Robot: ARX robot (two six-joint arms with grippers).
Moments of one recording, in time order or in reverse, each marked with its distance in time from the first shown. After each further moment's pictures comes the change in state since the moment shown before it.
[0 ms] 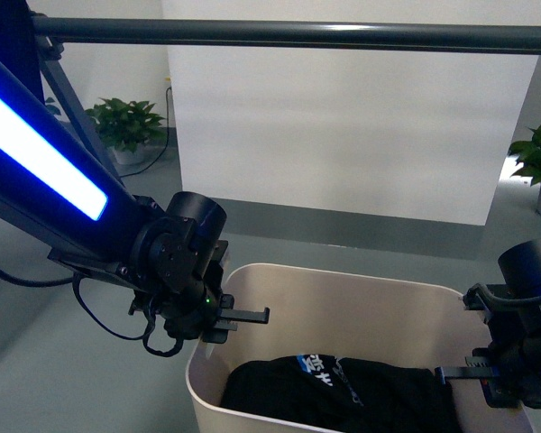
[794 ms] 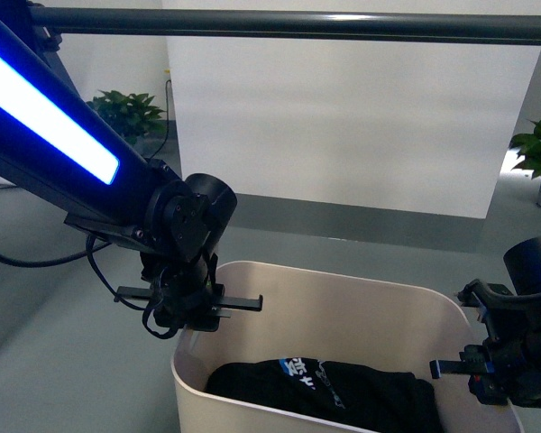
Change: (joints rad) left arm -0.022 0.005 0.100 -0.239 -0.142 -0.087; right arm -0.009 0.009 0.000 -0.016 -0.163 0.016
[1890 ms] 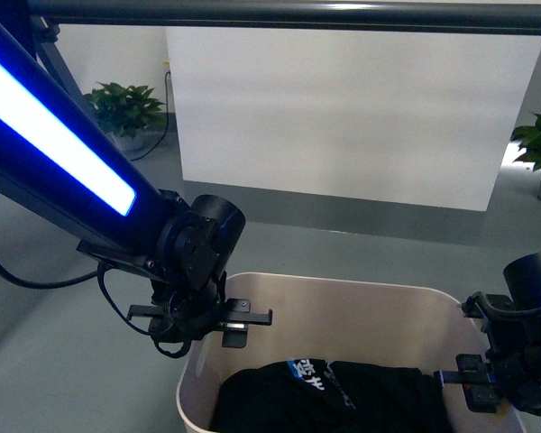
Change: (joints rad) left arm -0.021 0.045 -0.045 0.105 0.026 -0.024; right arm -0.022 0.081 0.014 0.056 0.037 -0.007
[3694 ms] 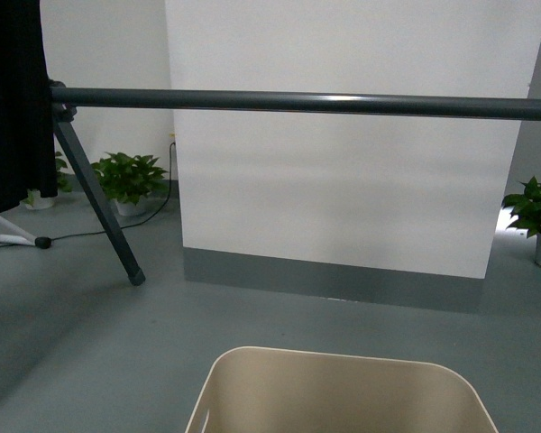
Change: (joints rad) left arm 0.211 -1.685 -1.576 0.933 0.081 0.207; right arm 0.018 -1.617 -1.140 0.578 -0.002 -0.038
